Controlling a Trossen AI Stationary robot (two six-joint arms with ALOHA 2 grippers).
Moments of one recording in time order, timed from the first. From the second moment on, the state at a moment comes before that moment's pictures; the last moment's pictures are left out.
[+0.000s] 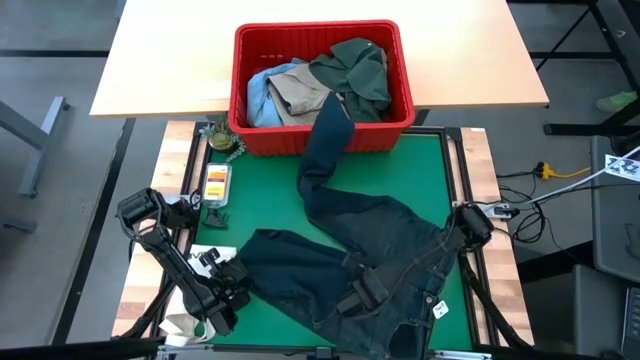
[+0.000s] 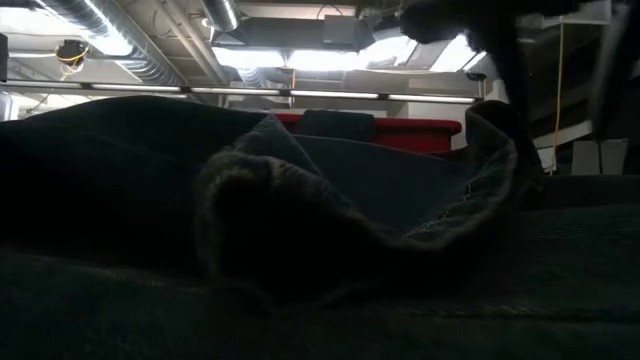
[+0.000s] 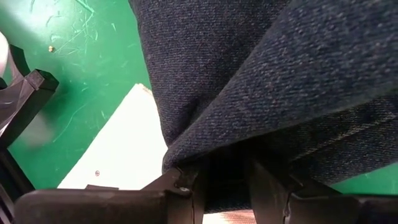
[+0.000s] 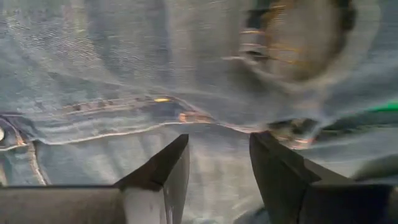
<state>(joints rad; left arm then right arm) -0.95 1.84 1.06 -1.10 -0.37 -1.64 0.55 2.13 1.84 -1.48 0.14 -0.45</state>
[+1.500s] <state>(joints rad) -0.95 1.84 1.06 -1.01 -0.40 -1.64 0.13 1.53 0.70 -1.04 0.18 0.11</state>
